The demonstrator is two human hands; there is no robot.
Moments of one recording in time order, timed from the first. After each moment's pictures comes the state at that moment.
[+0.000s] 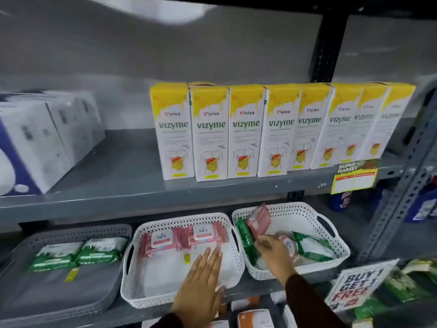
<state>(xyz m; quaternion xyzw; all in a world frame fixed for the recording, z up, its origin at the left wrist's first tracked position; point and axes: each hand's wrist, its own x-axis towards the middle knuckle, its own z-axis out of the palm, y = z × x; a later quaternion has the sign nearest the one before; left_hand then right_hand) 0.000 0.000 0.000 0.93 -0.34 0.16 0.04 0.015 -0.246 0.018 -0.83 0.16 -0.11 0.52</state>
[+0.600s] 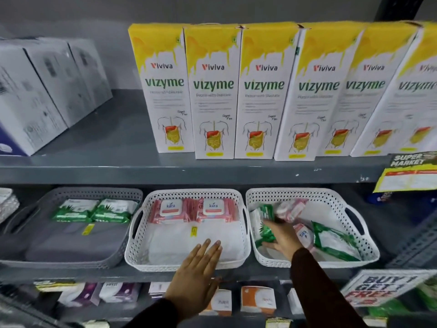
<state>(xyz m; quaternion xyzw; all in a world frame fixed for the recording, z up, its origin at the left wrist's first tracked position) -0.006 0.001 -0.029 0.94 -0.32 0.09 0.03 0.067 -0.274 -0.001 -0.65 0.27 0.06 0.71</state>
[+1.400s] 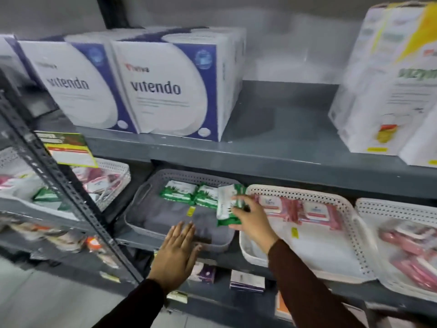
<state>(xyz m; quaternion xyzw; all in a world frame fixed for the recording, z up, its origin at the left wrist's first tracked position) 0.002 0.309 -0.022 0.99 -0.11 0.11 0.08 0.090 0.091 0.051 -0.67 0.01 0.11 0.73</state>
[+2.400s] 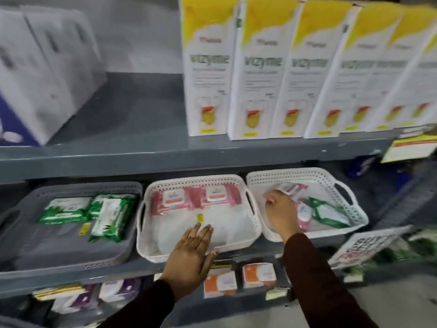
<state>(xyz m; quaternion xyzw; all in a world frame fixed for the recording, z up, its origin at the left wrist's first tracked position) 0.012 0.069 -0.016 0.93 -0.33 0.07 0.13 0.029 -0.188 0.062 -0.89 0.22 -0.13 0.38</state>
